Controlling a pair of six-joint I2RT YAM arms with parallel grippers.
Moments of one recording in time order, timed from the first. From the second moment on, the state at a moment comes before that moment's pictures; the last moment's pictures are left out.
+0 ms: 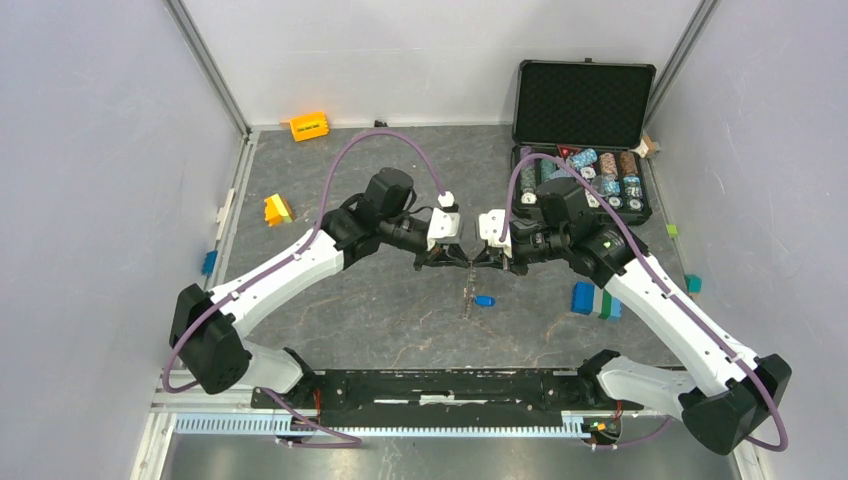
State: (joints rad) left arm -0.75 1.39 1.17 -0.34 0.93 0.58; right arm 0.58 1.09 1.10 -0.69 -0.78 -0.77
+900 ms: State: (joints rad) left arm -0.67 1.33 0.88 0.18 1.11 0.26; right arm 0.55 1.01 1.02 -0.60 -0.82 -0.74
